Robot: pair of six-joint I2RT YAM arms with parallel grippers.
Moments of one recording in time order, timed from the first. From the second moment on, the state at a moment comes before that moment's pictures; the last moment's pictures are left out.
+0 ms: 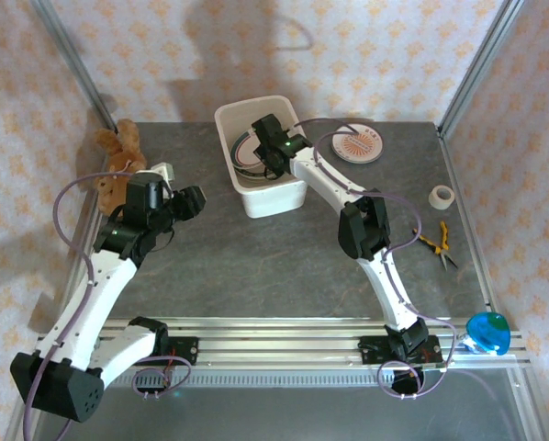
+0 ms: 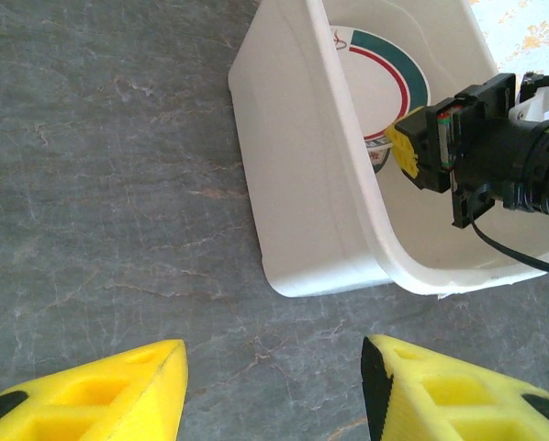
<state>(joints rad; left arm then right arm) -0.17 0.97 0.94 -0.58 0.07 -0.58 0.62 2.41 2.31 -0.78 0.22 1.29</state>
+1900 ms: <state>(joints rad) -0.17 1.24 1.07 -0.41 0.24 -0.60 0.27 1.65 1.56 -0.50 0.06 1.07</state>
